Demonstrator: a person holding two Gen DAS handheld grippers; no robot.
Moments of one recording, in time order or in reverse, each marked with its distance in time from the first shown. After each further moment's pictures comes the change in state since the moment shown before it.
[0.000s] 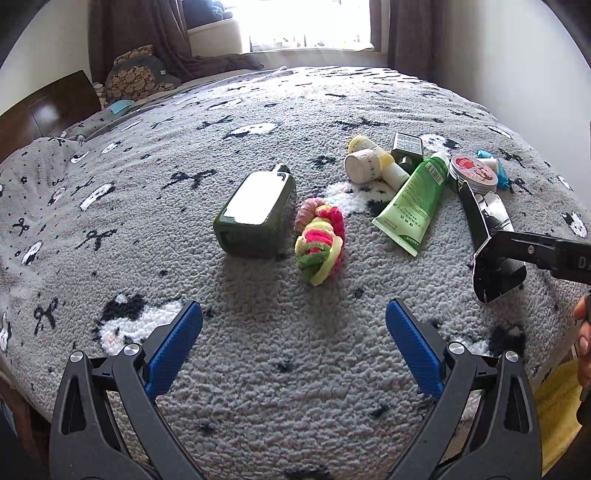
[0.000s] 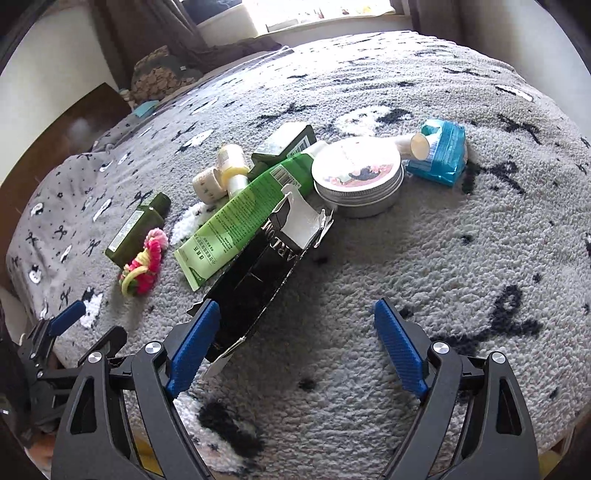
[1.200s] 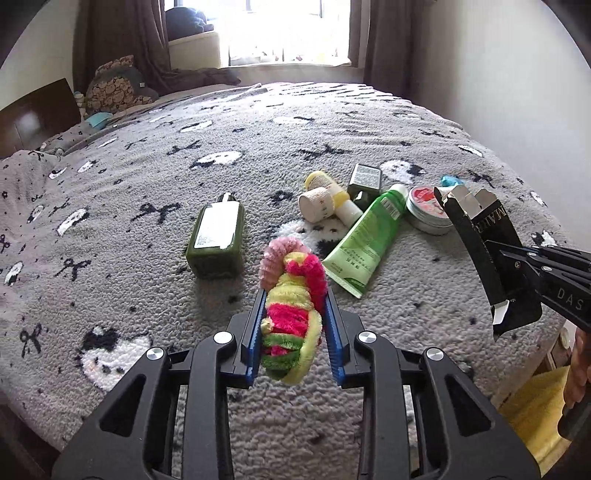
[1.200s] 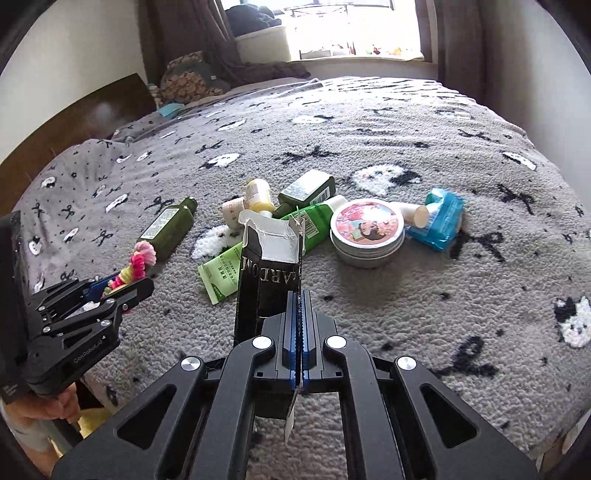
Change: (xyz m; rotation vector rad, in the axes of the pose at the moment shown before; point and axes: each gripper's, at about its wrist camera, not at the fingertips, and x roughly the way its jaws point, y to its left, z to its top) left arm -0.029 -0.027 0.022 0.007 -0.068 -0.098; right arm -0.044 0.016 0.003 -0.155 -0.123 -0.031
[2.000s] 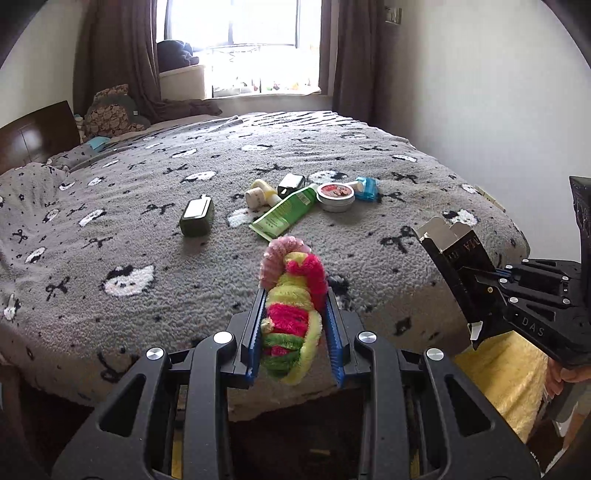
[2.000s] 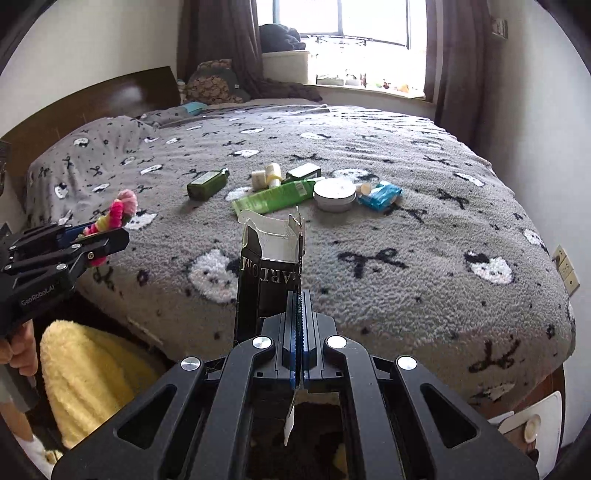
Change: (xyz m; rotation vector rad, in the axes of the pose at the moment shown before) left arm -0.144 -0.070 -0.090 0.027 -0.091 -0.067; right arm -0.127 0.000 -0.112 -0.148 -0.035 -0.037
